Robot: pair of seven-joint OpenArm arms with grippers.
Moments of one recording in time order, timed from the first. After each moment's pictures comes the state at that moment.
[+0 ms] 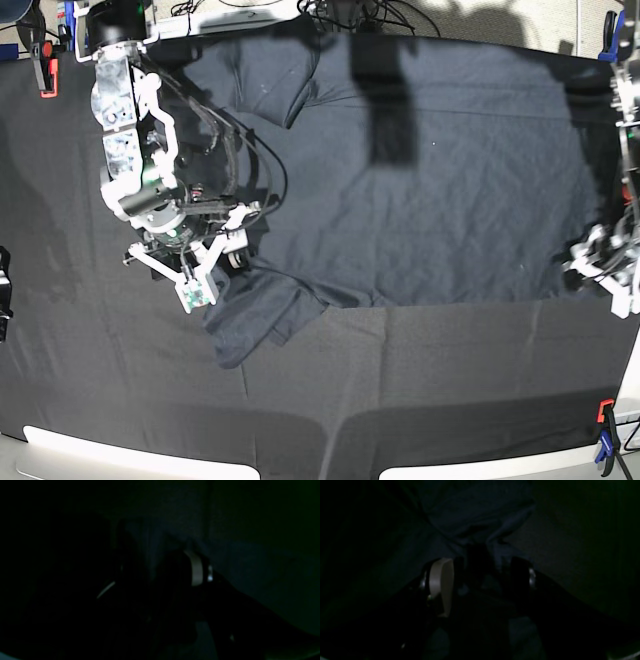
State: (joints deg) left arm -29.7 -28.0 -3.6 26.3 -23.1 -30.3 13.8; right arm 0.8 16.3 -7.8 102.7 8.4 9.0 -52.5
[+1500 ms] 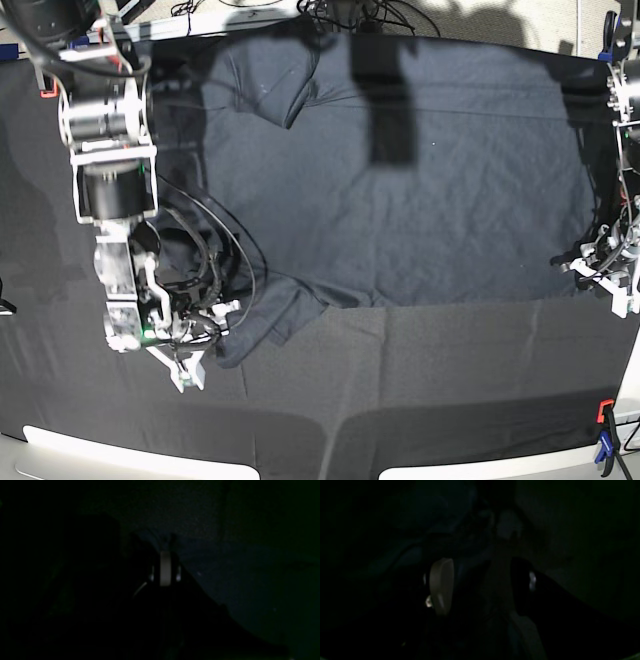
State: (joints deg) left arm -29.5 -27.9 -3.6 26.2 -20.2 -24.7 12.3; right arm 36.1 13.3 -7.4 51.8 10.1 14.6 -58.9
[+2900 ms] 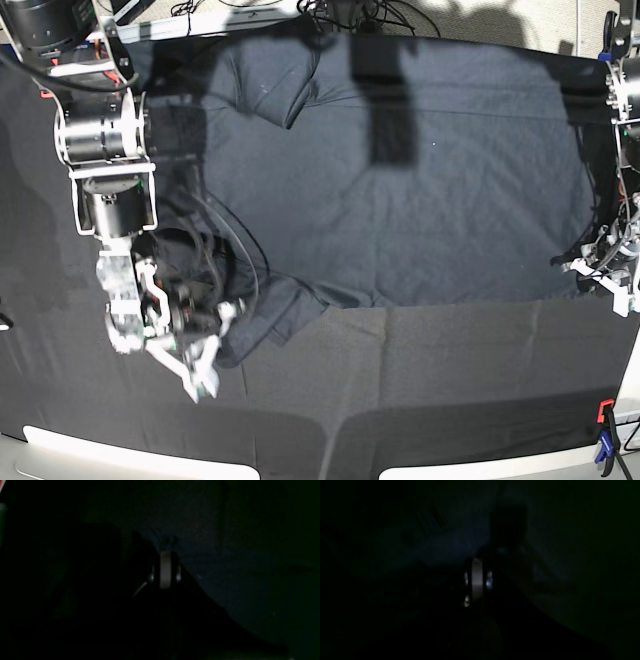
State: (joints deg) left arm -29.1 -27.8 -3.6 26.8 -20.4 -24.9 7.6; right arm 37.9 13.0 -7.3 47.1 6.7 28.2 -39.5
